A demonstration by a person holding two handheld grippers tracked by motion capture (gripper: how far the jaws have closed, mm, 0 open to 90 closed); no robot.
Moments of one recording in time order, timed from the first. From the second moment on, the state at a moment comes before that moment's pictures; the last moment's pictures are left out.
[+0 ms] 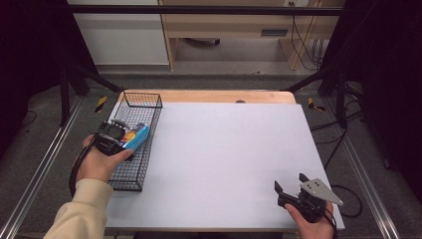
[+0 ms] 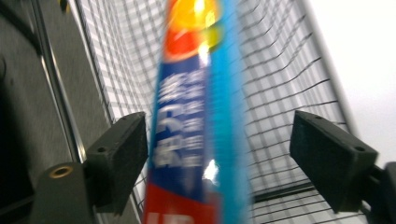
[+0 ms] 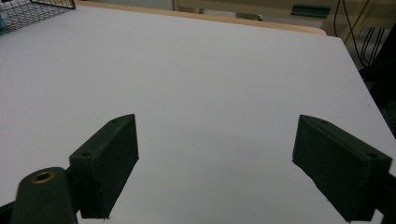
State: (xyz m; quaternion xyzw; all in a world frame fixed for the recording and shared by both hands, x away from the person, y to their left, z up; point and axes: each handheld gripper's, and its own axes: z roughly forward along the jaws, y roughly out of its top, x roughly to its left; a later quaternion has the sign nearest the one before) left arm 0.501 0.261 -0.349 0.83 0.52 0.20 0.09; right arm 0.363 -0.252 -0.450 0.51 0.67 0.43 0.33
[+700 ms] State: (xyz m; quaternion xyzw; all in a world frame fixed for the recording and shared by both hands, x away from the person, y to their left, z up) left arm 0.453 0.180 -0.309 0.86 0.38 0.24 0.24; right arm 0.363 -0.252 -0.449 0.51 0.67 0.43 0.34
